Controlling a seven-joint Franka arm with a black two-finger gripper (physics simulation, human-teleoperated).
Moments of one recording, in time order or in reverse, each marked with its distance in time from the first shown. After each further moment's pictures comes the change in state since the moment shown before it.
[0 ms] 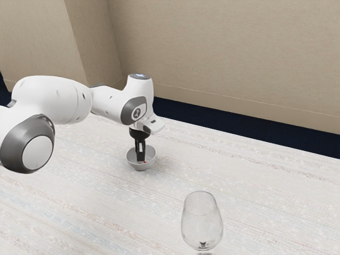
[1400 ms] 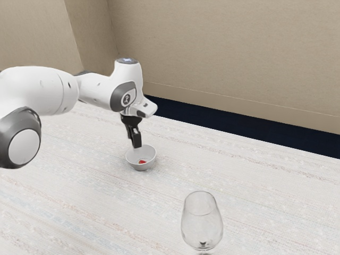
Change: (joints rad) arm 0.021 -0.084 0.019 -0.016 0.000 0.006 -0.157
